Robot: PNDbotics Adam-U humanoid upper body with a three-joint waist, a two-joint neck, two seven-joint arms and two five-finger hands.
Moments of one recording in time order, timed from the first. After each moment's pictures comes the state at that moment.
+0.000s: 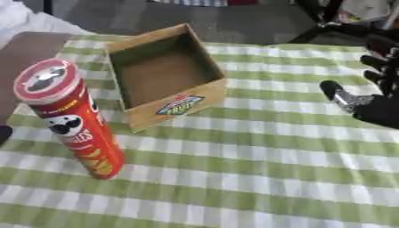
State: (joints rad) left arm -0.01 0.62 -0.06 -1.98 0.33 0.17 0.38; right arm -0.35 -0.59 -0.02 -1.92 -0.23 0.32 -0.10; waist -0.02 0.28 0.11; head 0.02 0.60
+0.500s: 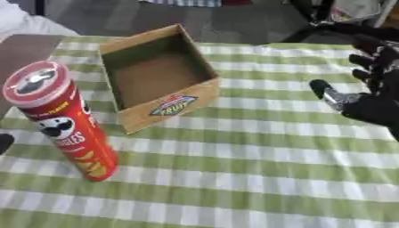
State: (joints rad) left arm -0.05 0.62 -0.07 -1.98 0.28 0.17 0.29; right arm -0.35 -0.59 -0.02 -1.92 -0.23 0.32 -0.10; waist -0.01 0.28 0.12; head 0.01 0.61
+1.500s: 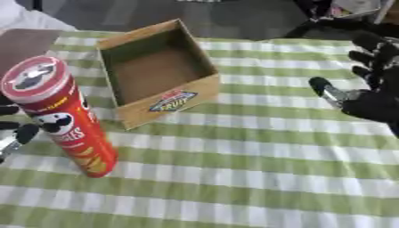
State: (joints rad) left arm -0.14 0.62 -0.13 -1.98 0.23 0.18 0.27; right arm -0.35 -0.59 -0.02 -1.92 -0.24 0.32 -0.09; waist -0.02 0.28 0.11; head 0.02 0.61
